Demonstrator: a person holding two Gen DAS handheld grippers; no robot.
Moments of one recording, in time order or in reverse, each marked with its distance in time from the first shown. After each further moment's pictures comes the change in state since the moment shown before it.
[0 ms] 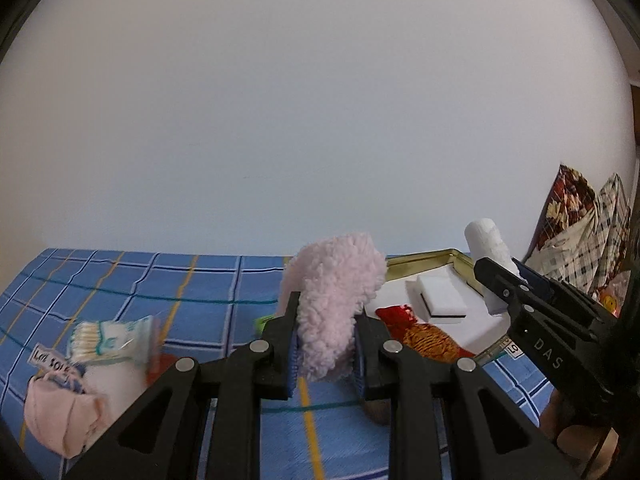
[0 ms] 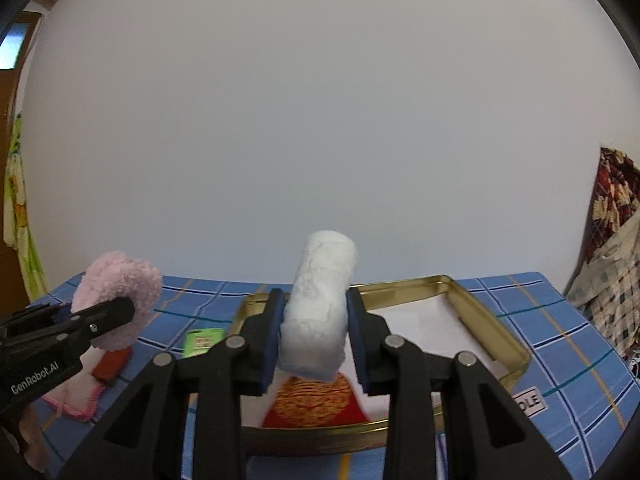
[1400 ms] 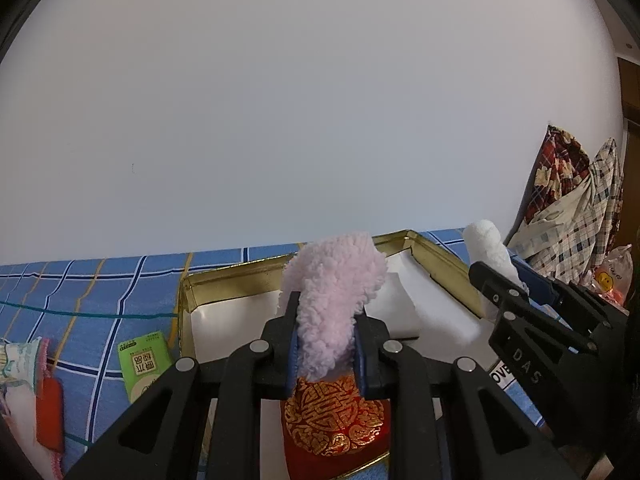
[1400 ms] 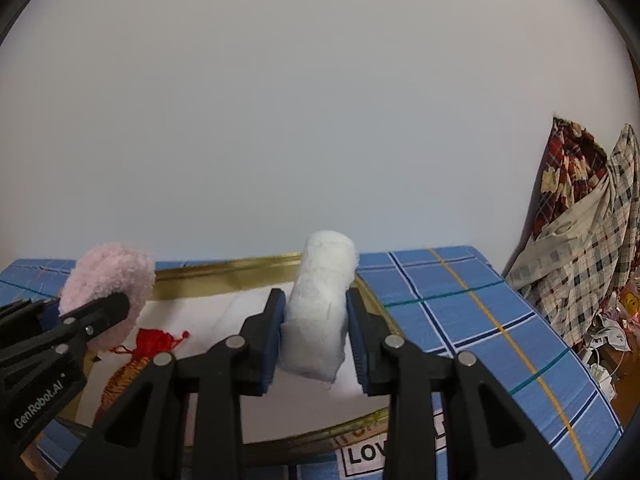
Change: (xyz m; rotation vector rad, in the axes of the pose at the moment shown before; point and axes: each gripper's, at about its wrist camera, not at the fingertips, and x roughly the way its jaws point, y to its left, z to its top) left arm 0.088 -0.093 0.006 0.065 0.096 -0.055; right arm 0.036 -0.094 0.000 0.027 0.131 -0.209
